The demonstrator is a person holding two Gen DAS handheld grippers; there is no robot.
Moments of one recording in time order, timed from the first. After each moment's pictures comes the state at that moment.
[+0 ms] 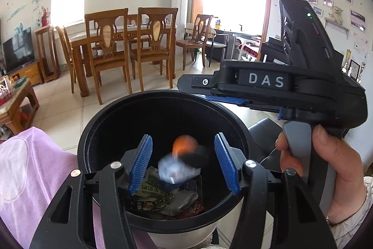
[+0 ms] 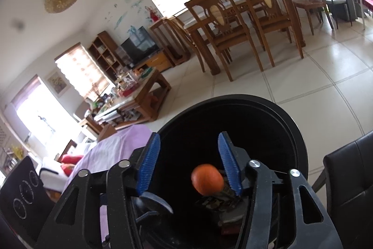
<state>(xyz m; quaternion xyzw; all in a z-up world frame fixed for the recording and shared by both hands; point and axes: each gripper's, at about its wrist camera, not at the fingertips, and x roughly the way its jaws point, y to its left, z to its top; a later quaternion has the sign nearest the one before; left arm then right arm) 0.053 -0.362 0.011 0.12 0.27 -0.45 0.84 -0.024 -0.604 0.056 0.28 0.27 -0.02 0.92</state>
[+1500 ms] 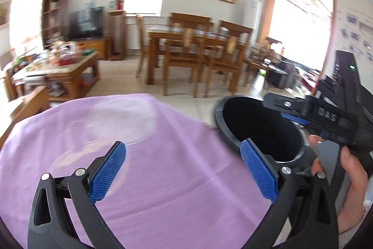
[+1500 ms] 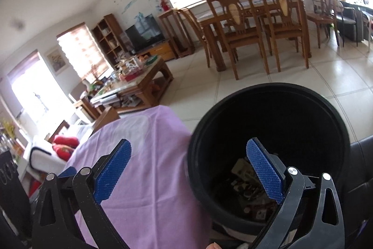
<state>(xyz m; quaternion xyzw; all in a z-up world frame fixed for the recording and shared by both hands) 0.061 -0.153 0.046 0.02 0.28 -0.25 0.93 0.001 -0.446 0.067 0.20 0.30 0.01 0.93</state>
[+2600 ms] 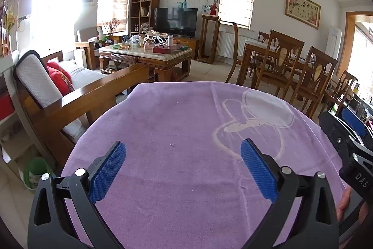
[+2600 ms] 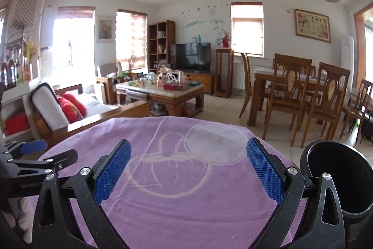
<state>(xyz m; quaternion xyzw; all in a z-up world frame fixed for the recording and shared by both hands) 0.034 0.039 0.027 -0.04 0.27 0.00 0.96 -0.001 -0.215 0.059 -0.01 0.17 0.08 0.98</state>
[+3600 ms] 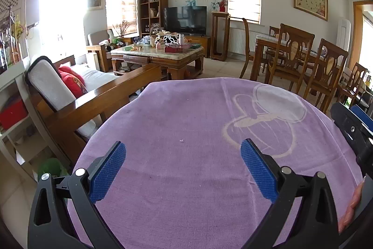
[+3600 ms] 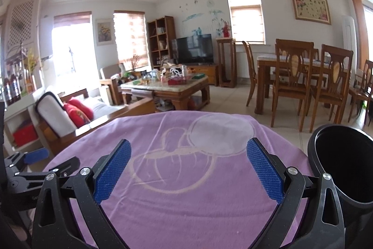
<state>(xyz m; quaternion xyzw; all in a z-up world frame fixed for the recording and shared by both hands) 0.032 0.032 0.025 0.00 0.28 0.04 0.96 0.011 -0.225 0.055 0.04 0.20 0.09 0.98</state>
